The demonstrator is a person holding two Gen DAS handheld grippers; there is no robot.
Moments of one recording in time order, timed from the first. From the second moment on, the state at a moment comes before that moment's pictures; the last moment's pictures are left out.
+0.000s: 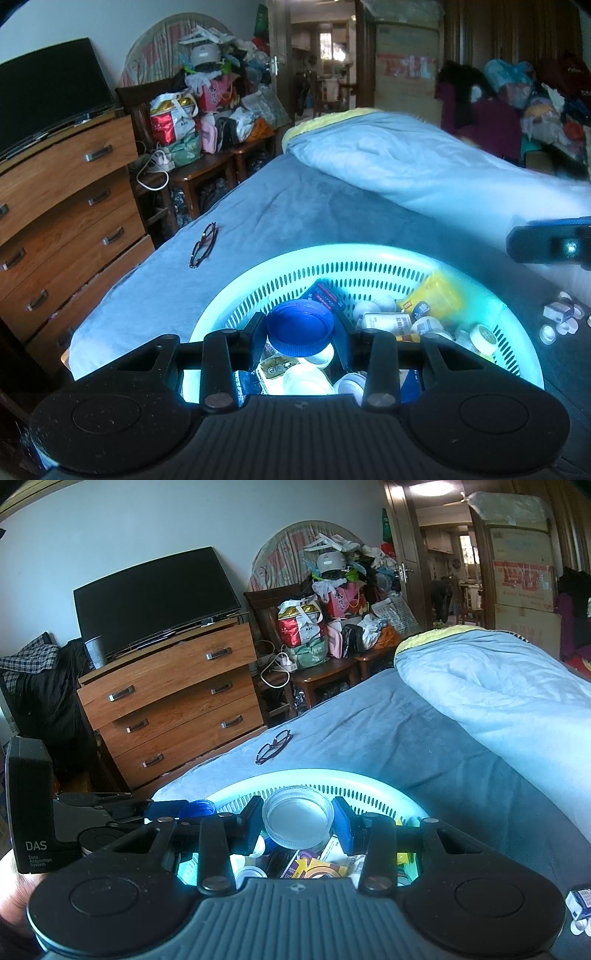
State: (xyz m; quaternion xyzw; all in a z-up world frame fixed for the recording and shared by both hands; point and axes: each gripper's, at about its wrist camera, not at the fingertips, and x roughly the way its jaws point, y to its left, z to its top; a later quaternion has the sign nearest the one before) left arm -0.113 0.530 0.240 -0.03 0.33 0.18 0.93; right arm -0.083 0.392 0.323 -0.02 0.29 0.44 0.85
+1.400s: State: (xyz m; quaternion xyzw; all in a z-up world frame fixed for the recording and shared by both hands) left arm -0.102 0.530 0.224 -0.03 0.34 0.18 0.92; right arm -0.074 0.403 0.308 -0.01 0.29 0.43 0.85
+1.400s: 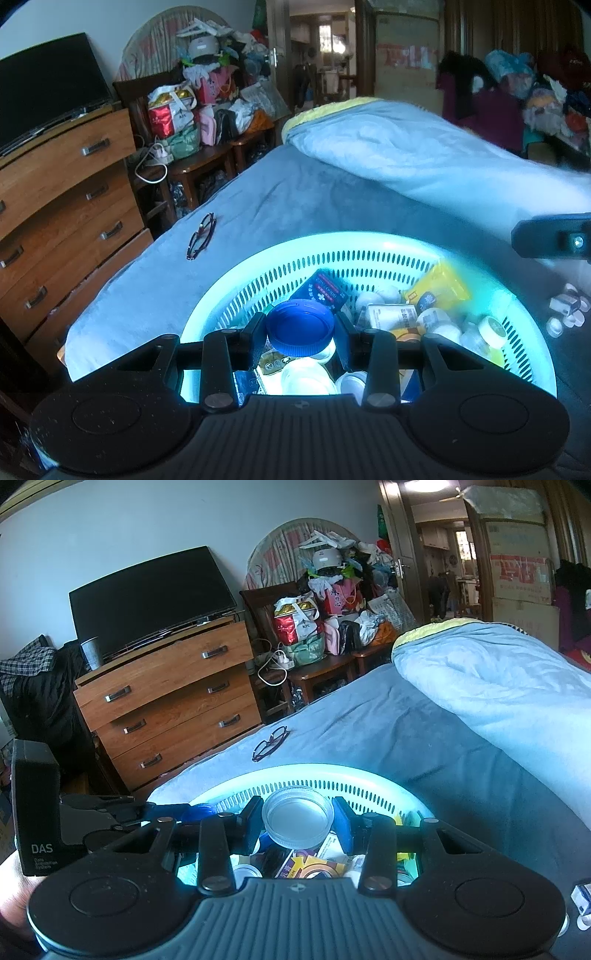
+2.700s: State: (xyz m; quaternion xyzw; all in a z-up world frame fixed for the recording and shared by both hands) left arm -0.048 0.277 0.177 0.08 0.21 -0.09 0.97; right arm -0.139 0.055 0.087 0.05 0.26 0.12 0.96
